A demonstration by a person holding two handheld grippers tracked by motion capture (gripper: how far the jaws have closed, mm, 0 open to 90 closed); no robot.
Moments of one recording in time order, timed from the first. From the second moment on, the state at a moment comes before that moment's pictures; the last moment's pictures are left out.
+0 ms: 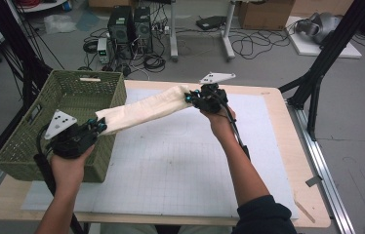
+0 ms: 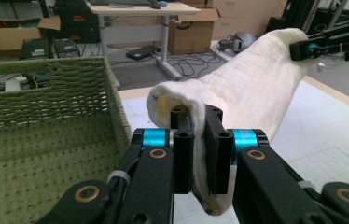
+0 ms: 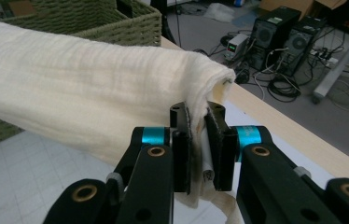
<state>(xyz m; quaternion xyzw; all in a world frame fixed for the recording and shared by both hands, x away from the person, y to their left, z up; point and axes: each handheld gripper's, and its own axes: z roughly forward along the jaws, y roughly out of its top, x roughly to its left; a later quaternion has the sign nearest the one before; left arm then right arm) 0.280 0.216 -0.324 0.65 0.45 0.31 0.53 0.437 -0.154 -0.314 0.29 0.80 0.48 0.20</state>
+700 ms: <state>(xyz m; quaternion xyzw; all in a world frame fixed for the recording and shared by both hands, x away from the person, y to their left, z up) 0.266 0.256 -0.319 0.62 0.48 0.33 0.52 0.467 -0.089 -0.295 0.26 0.81 0.49 0.19</state>
